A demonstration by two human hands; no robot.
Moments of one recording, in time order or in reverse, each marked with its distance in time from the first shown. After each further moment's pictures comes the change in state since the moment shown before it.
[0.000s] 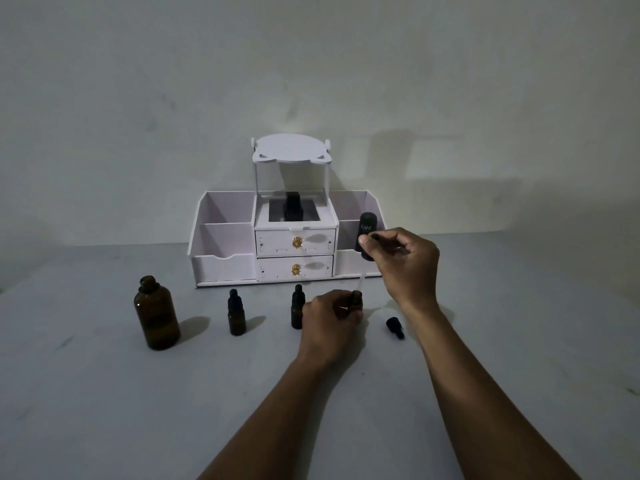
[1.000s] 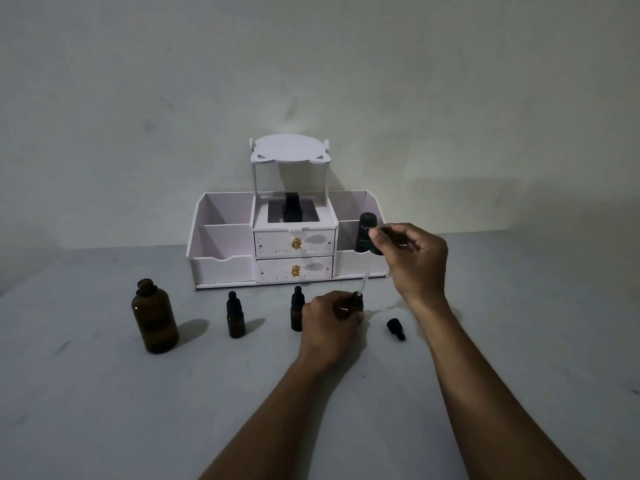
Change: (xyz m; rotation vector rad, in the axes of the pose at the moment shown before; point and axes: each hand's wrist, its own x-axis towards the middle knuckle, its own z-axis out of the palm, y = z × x) left_hand 0.001 0.002 -0.001 0.011 0.005 0.035; right_hand 0.008 0.002 -0.007 0.086 0.034 0.047
